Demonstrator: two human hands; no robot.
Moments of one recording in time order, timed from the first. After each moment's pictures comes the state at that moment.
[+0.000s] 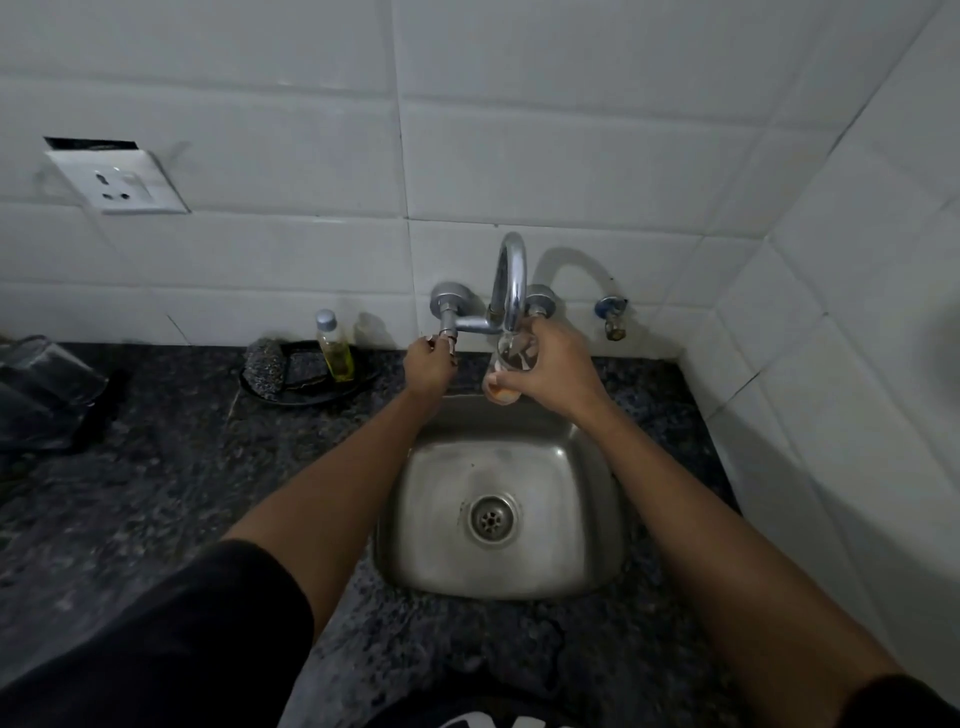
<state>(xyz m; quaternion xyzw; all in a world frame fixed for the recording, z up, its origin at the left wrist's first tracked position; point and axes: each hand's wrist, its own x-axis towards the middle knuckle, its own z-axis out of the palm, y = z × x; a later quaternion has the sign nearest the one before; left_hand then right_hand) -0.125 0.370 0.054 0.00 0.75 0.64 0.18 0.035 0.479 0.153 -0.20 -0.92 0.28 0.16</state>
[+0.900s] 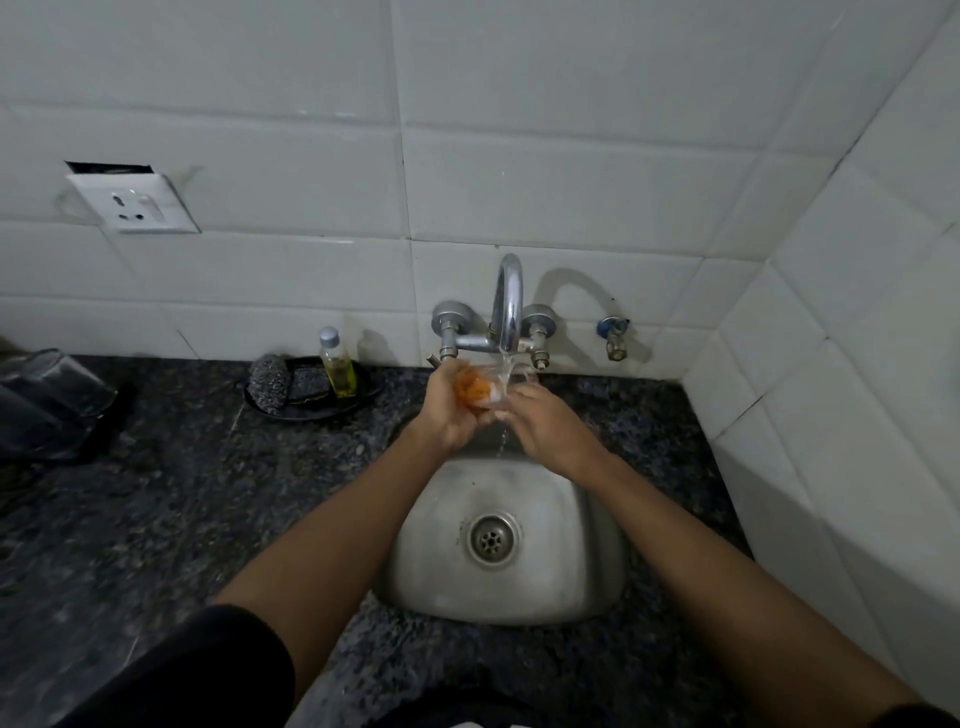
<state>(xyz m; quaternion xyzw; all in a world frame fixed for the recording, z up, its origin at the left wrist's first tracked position) -0.082 0.371 0.074 -0.06 0.45 0.77 0.45 0.055 0.485 0.108 0.03 -0.97 0.20 0.15</state>
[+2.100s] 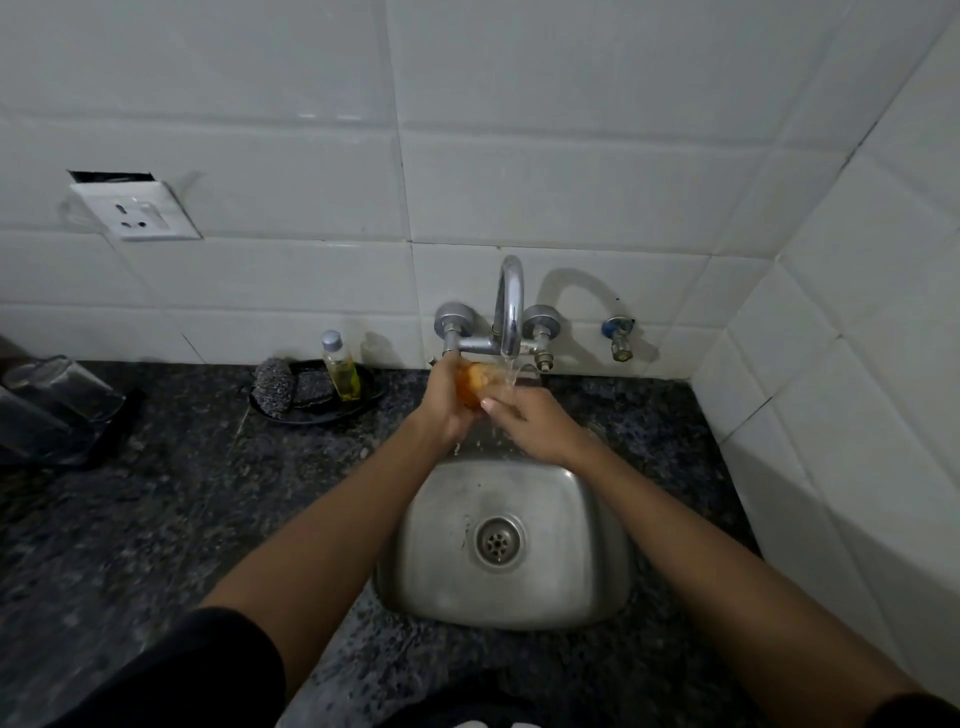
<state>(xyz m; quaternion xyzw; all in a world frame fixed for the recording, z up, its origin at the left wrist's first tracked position) -0.088 0.369 0.096 -0.08 0.50 0.74 0.44 0.039 0.476 0.121 -0.02 -0.95 0.30 0.07</state>
